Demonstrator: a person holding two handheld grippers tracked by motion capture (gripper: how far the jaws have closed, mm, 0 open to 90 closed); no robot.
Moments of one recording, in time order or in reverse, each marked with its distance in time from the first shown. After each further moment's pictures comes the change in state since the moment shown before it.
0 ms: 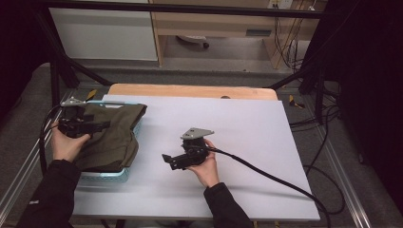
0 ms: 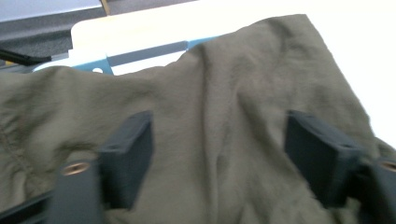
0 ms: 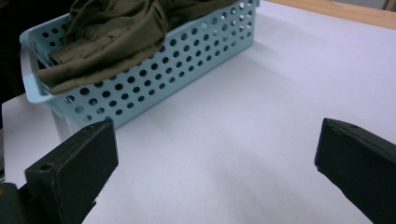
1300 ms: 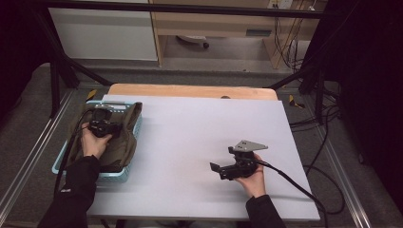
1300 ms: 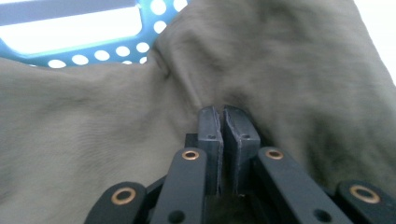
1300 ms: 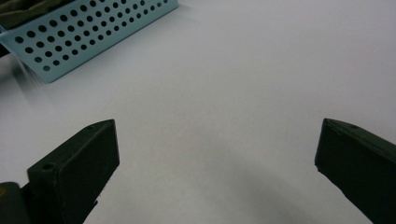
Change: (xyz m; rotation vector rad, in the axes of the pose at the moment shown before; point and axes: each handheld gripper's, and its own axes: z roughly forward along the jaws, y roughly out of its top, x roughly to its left) left arm -0.023 -0.009 0.078 0.095 -0.022 -0.032; right arm -0.066 -0.072 -0.103 -0.004 -0.104 0.075
